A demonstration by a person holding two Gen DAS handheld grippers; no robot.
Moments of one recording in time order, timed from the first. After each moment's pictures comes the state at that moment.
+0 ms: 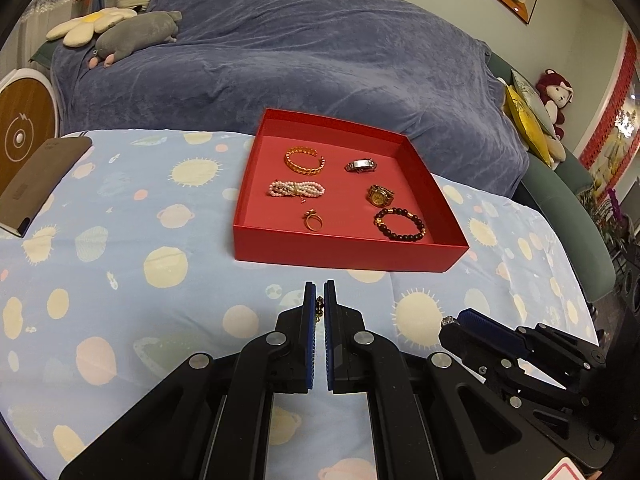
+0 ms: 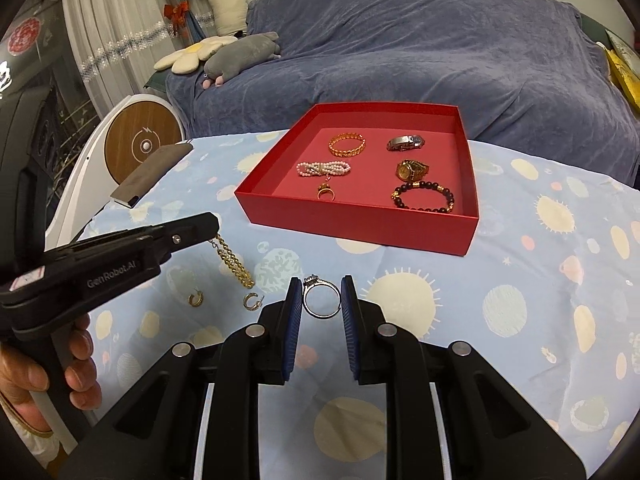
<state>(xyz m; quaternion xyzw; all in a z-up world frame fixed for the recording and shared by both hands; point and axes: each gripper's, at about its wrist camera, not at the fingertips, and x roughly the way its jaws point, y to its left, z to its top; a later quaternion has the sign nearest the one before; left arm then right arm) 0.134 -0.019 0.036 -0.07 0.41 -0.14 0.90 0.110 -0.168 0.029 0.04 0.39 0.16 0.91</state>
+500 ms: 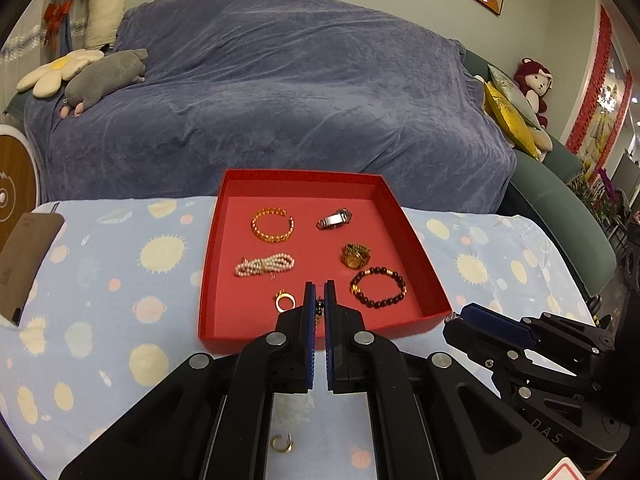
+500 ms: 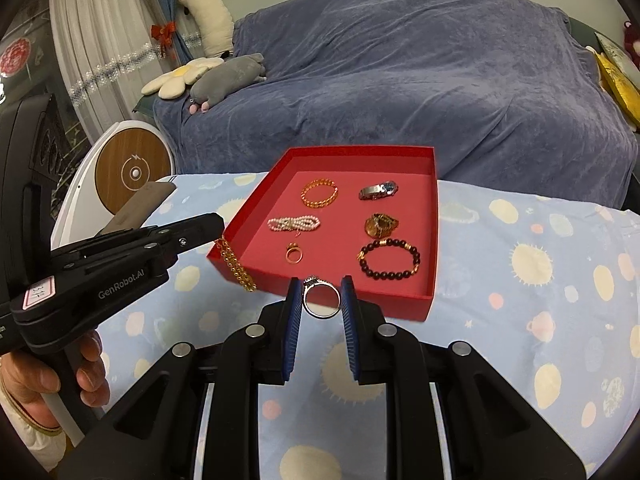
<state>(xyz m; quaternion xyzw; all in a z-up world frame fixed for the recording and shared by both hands) 0.197 -0.051 0.077 -0.02 0.38 -0.17 0.91 0.174 -0.199 0.062 0.05 0.37 0.14 0.92</state>
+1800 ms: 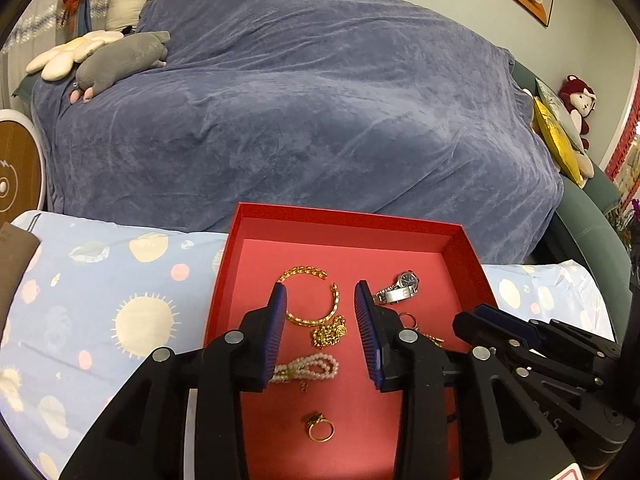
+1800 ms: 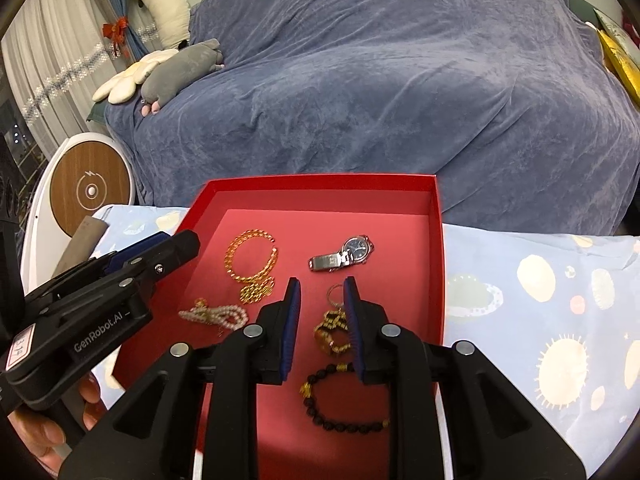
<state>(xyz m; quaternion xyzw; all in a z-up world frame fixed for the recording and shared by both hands) 0.318 -0.050 0.039 -0.05 0.39 -0.11 0.91 0.310 -0.204 0.031 0.07 0.41 0.11 0.90</state>
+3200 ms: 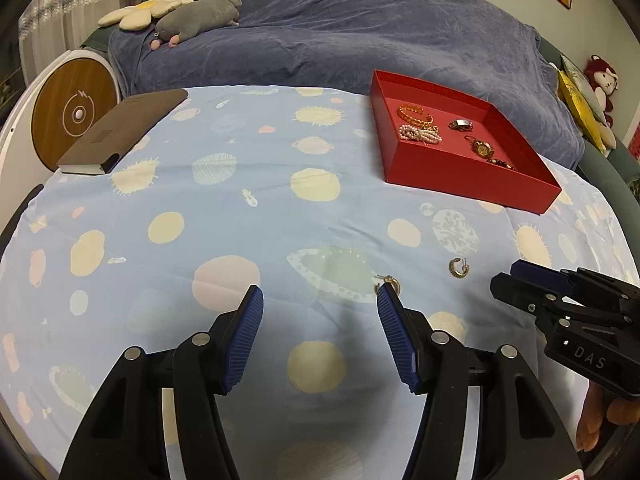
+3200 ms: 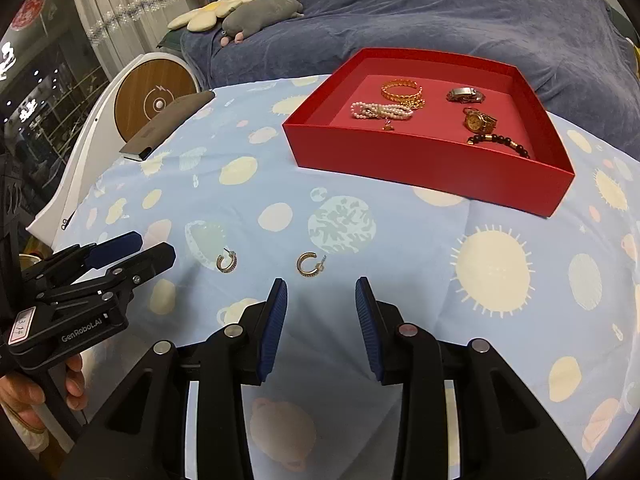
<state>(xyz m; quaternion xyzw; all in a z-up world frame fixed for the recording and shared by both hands) 0.086 0.080 -0.015 -0.03 0.44 -0.04 0.90 0.119 -0.092 -0.021 0.01 0.45 0.19 0.87</state>
